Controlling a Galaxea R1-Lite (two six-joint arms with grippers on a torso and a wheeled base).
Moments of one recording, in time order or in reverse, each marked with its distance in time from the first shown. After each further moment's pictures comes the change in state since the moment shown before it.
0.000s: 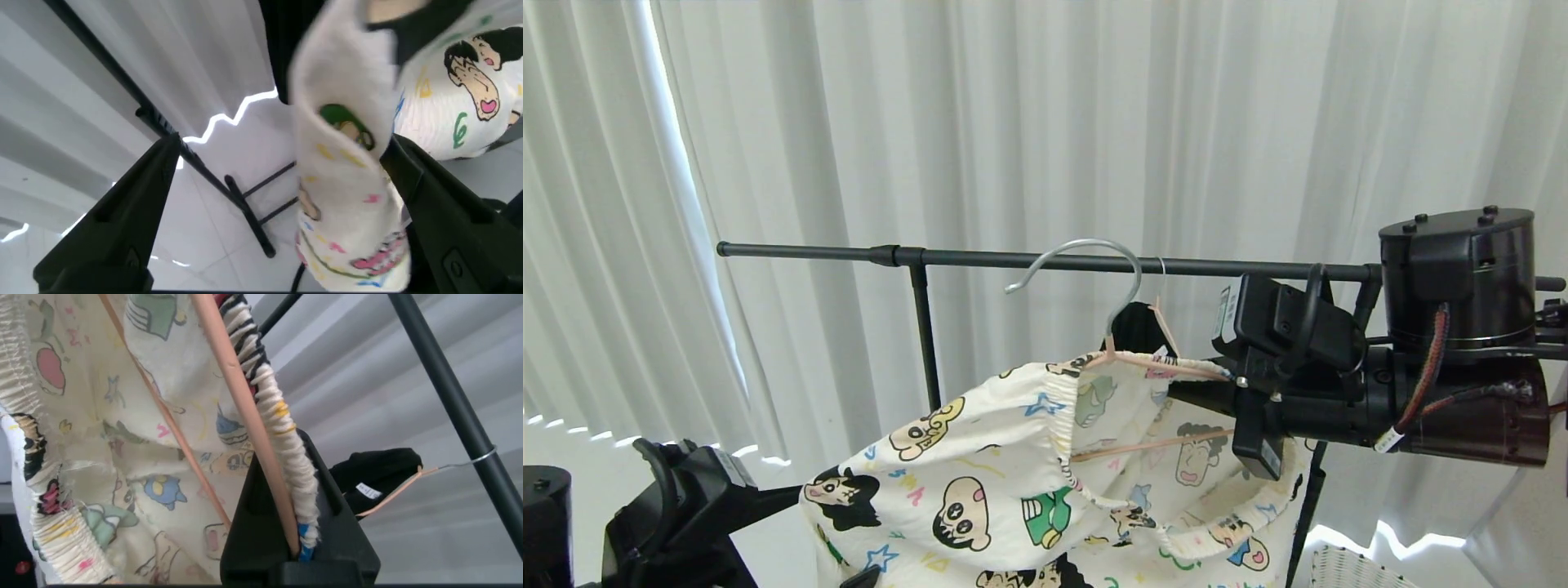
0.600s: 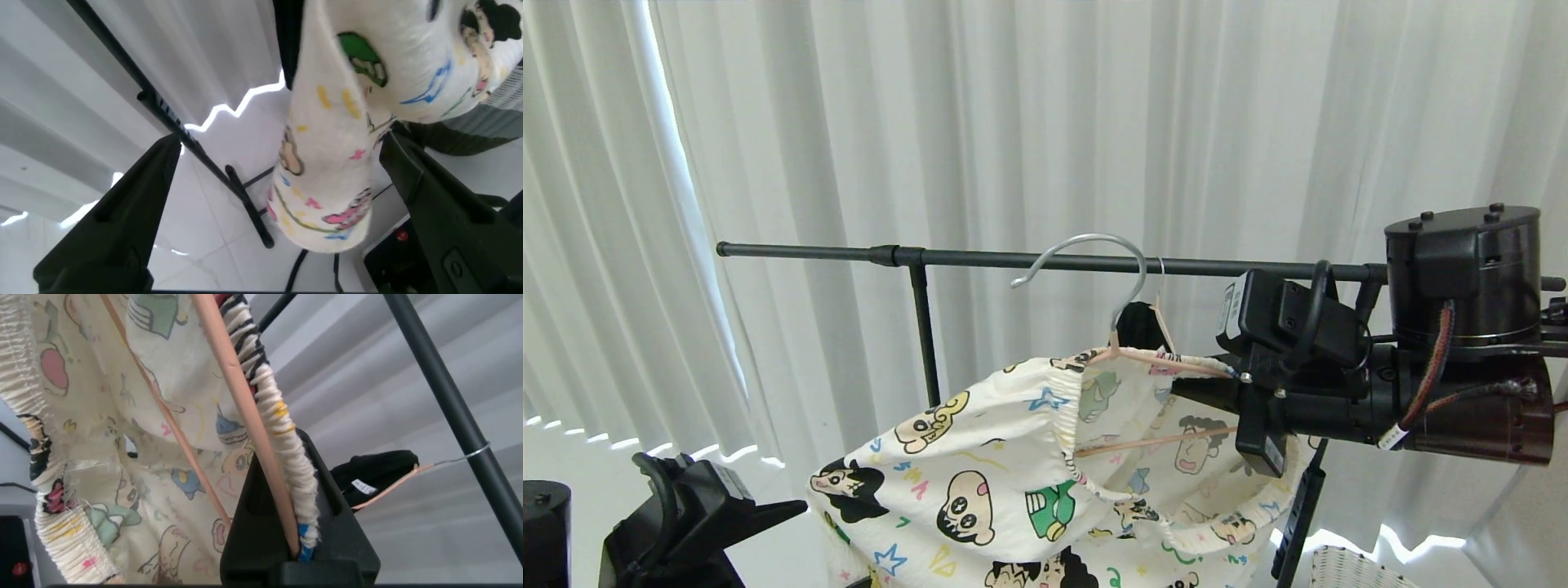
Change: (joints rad) left arm 0.021 -0.005 0.031 0.000 0.006 0.000; right arm -0.007 -0.005 0.000 0.000 -0.002 0.000
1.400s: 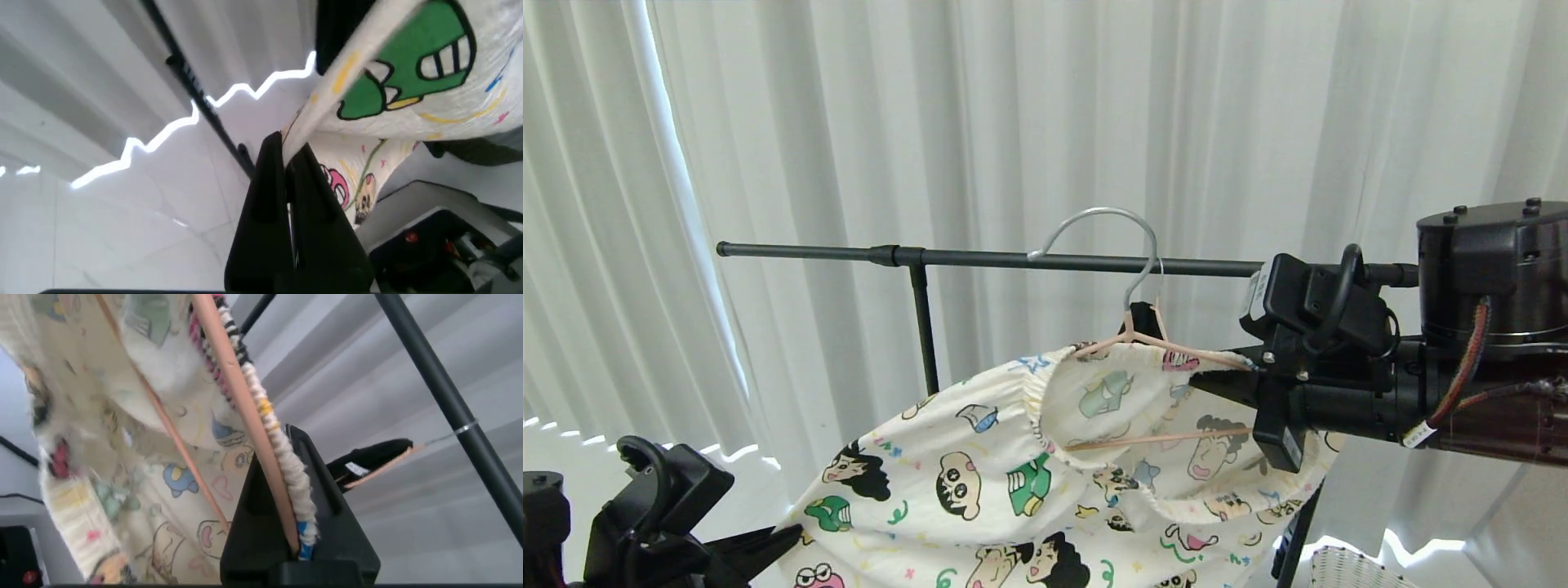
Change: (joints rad) left arm 0.192 0.058 -0.001 0.000 0.024 0.000; right arm -0.019 -0.039 0.020 0.003 -0.034 0.057
